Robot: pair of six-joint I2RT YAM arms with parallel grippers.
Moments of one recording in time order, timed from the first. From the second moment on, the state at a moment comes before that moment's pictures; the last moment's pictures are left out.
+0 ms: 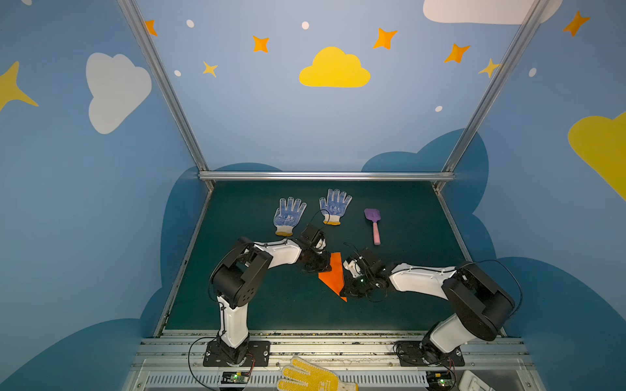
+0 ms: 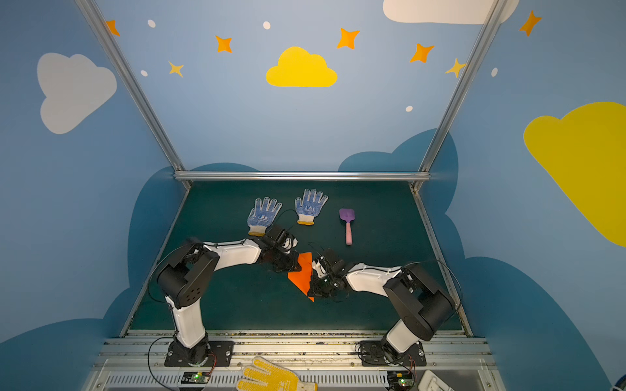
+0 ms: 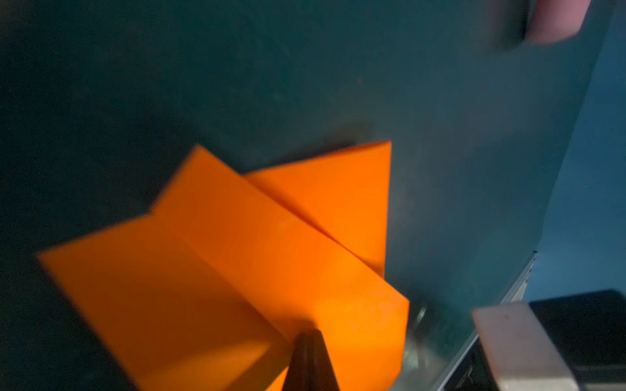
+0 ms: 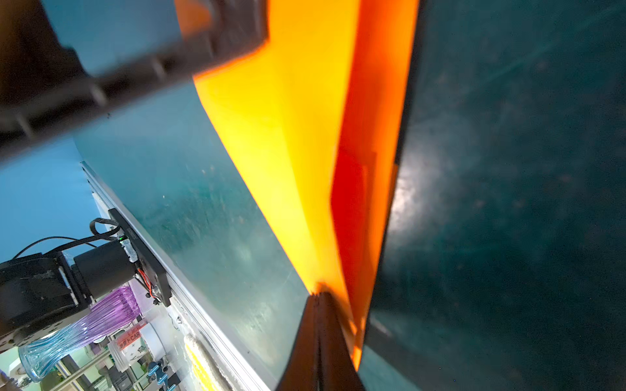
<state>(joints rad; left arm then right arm) -0.58 1.90 1.05 -0.27 0.46 -0.64 0.79 1.60 0.66 -0.20 -0.47 0.72</state>
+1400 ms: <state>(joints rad) -0.68 1.89 1.06 -0.28 0.51 -0.60 0.78 1.60 0.66 -0.20 -0.47 0.72</state>
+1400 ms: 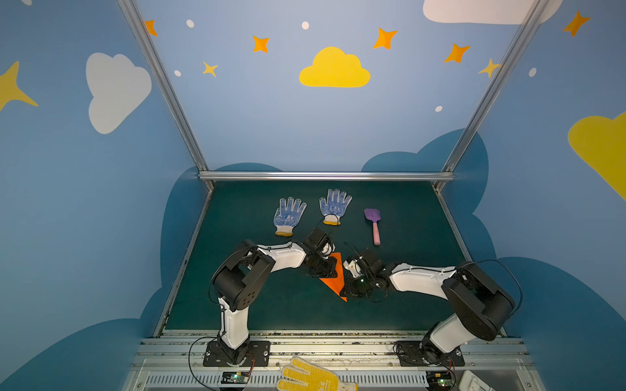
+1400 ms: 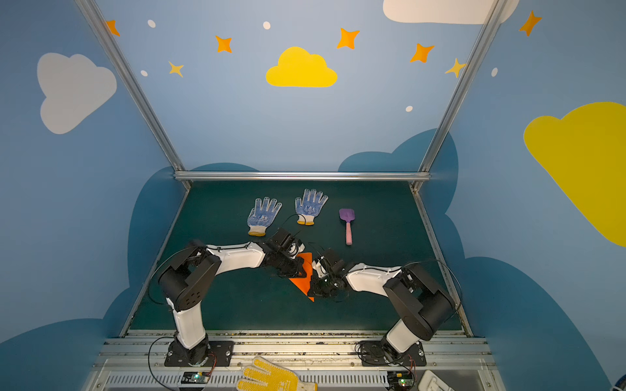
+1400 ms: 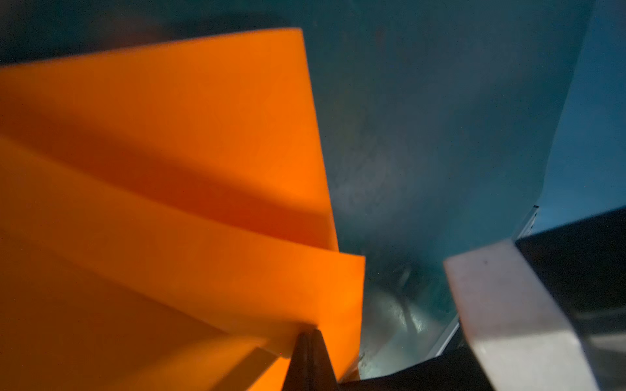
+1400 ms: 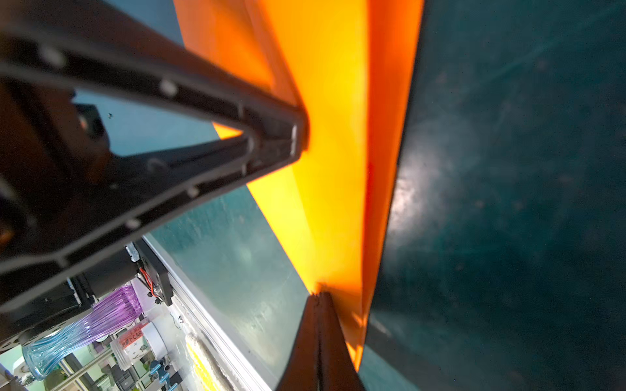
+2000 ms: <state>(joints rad) -0.64 1.93 1.08 -0.24 0.50 -0.61 0.75 1.34 0.52 -0.35 -0.44 0.73</state>
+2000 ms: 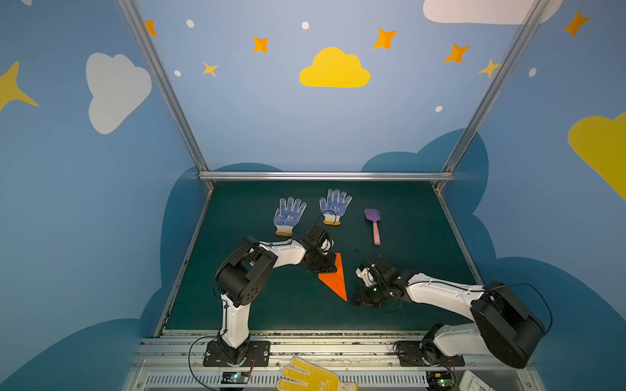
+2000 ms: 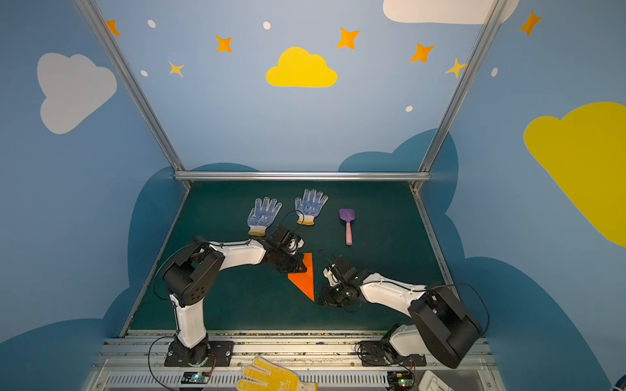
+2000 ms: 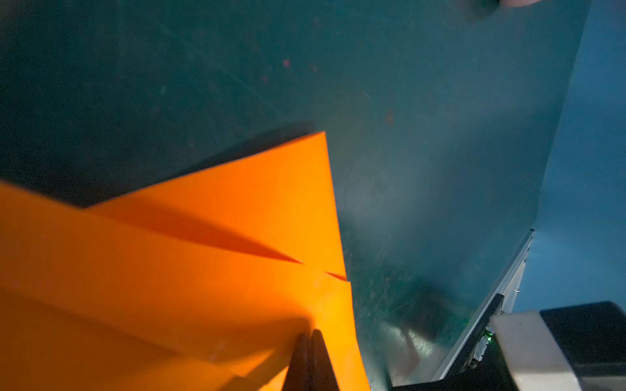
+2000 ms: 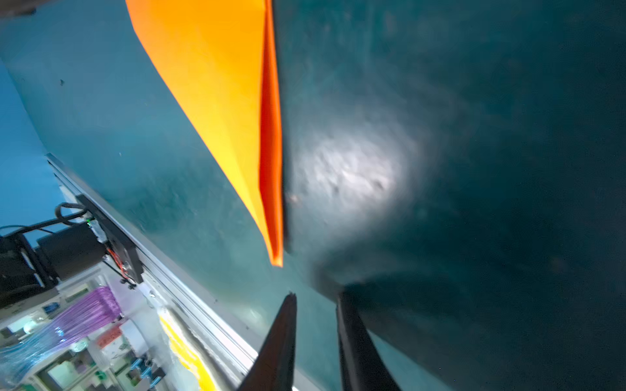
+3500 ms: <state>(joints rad) -0.64 1.92 1.05 -0.19 0.51 -0.61 0.63 1.63 0.46 0.27 -0.72 1.01</state>
